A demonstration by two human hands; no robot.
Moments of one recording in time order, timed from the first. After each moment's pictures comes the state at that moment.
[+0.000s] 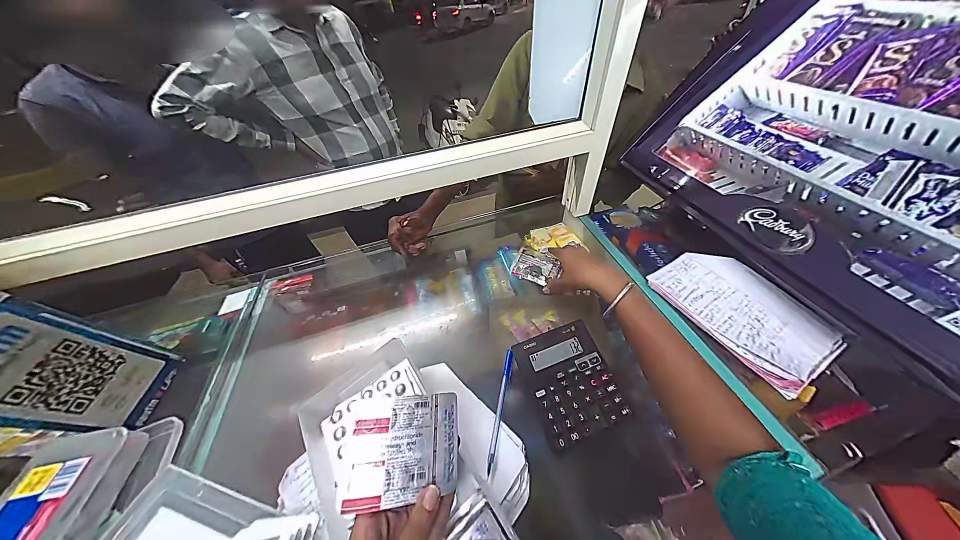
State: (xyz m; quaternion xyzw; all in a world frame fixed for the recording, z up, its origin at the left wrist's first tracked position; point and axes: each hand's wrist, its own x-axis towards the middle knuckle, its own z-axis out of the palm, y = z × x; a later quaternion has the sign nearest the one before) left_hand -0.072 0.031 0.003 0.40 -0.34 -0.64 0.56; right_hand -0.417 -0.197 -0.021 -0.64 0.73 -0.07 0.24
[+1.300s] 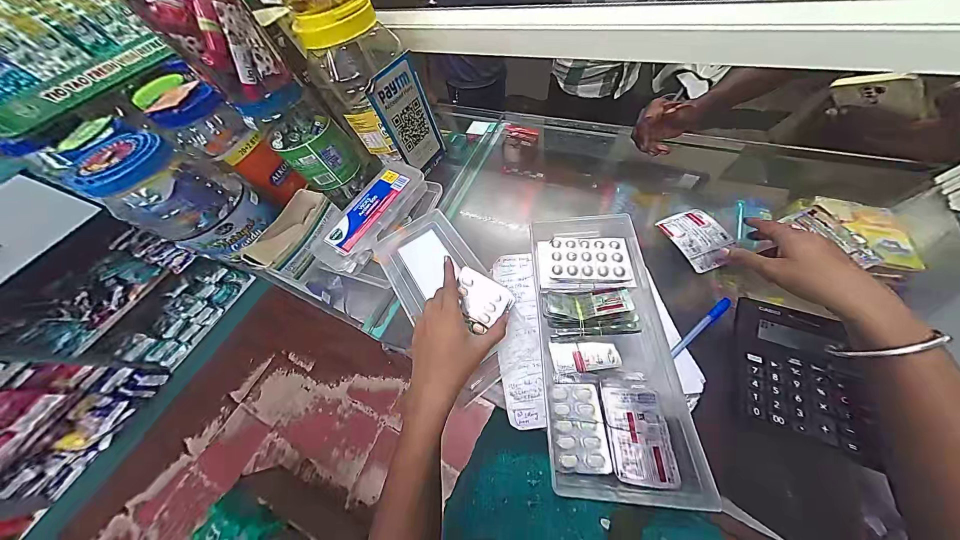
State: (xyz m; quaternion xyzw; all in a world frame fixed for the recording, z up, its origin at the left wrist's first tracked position) left_hand 0.060 0.054 -0.032 0.82 -0.52 -0.09 0.24; right_hand -0.327 -0.180 -0.036 -0.75 0.60 -0.14 0.24
